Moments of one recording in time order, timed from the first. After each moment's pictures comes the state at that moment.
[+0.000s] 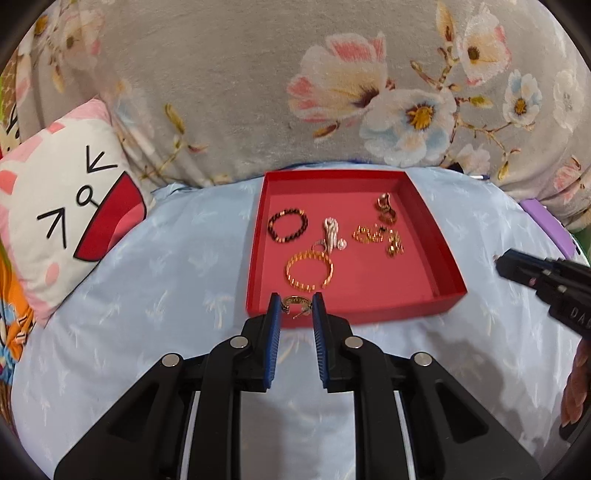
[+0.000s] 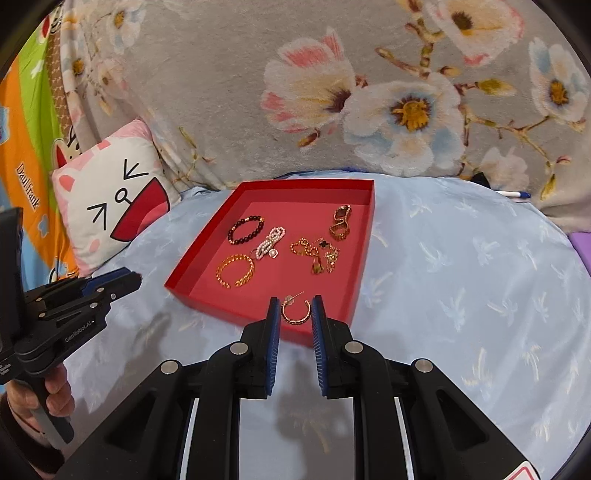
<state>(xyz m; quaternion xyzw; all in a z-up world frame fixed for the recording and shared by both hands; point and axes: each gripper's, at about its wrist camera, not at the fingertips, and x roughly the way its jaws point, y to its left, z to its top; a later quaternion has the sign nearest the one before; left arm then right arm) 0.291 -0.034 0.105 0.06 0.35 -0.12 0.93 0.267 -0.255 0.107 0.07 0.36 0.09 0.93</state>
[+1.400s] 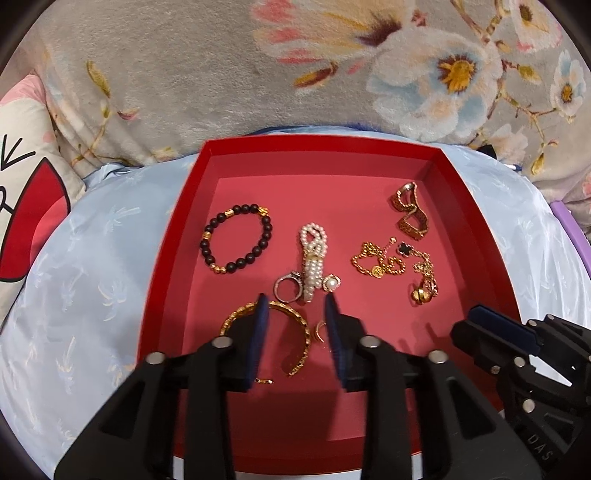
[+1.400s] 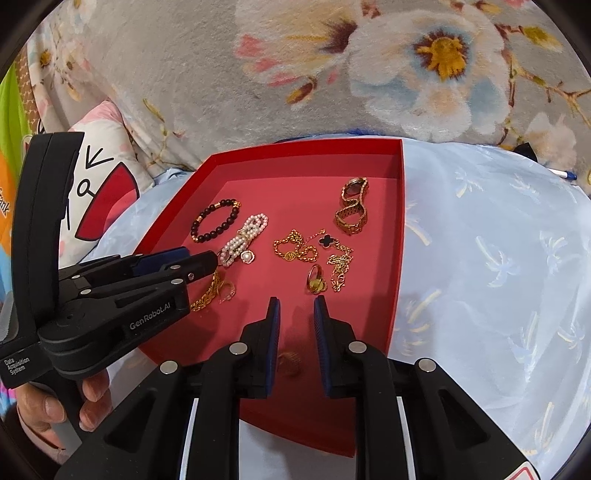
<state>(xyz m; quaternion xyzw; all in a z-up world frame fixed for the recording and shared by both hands) 0.417 -0.090 0.036 0.05 0.41 -0.13 0.90 0.359 -0.250 0.039 0.08 0.39 0.09 0.91</state>
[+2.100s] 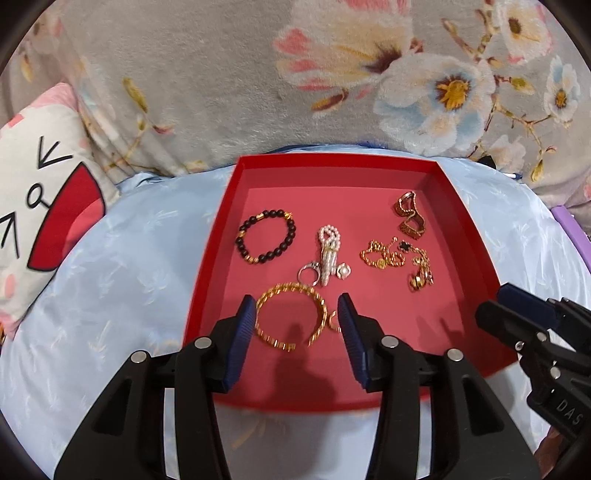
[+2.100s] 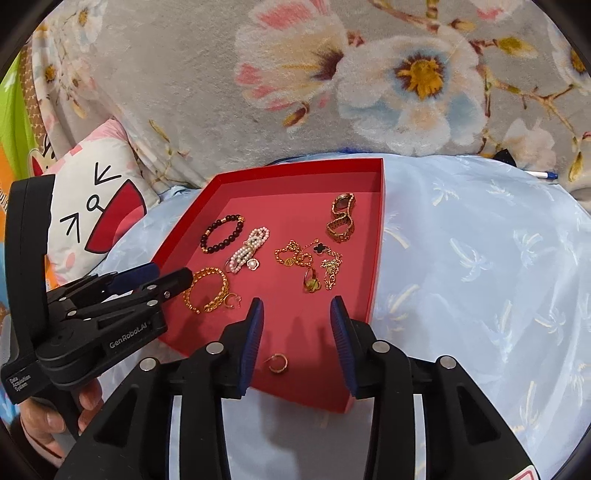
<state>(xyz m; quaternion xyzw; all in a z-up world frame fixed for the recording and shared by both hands) 0.371 -0.075 0.056 0.05 0.38 -0.10 0.92 0.326 -0.255 0.058 0.09 0.36 0.08 0.92</state>
